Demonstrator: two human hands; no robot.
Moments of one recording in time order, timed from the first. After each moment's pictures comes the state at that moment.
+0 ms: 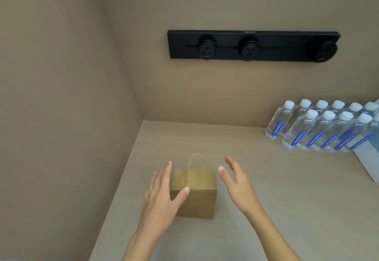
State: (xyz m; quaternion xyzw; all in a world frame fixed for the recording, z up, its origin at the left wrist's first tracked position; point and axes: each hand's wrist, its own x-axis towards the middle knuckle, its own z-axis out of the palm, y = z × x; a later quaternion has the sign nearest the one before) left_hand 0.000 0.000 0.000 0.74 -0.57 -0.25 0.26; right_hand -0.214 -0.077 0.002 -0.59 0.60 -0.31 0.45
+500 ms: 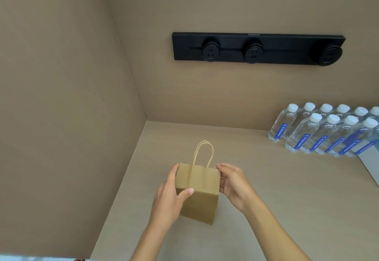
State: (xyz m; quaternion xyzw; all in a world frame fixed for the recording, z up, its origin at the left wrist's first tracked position) left_hand -0.013 -0.017 -0.007 0.75 -0.48 -0.34 0.30; right_hand -0.198 -0.096 0.015 -0.31 0.47 -0.35 0.75
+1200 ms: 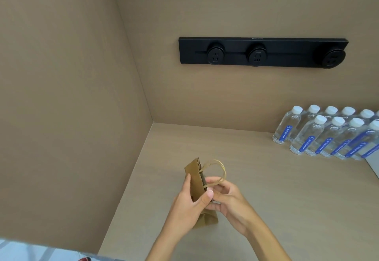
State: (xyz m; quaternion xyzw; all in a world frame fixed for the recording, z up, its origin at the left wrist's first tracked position) left_hand -0.043 0.004 0.017 0.66 -0.42 -0.51 0.36; right_hand -0.196 -0.043 0.015 -0.39 0.36 -0.33 0.78
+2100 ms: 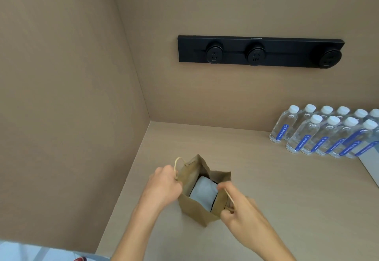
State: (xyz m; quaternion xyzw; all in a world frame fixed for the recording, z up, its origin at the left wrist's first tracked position) left_hand 0.010 -0.029 0.059 0.80 -0.52 -0.29 0.10; right_hand -0.215 -0.002 0.070 -0.71 0.56 -0.13 0.41
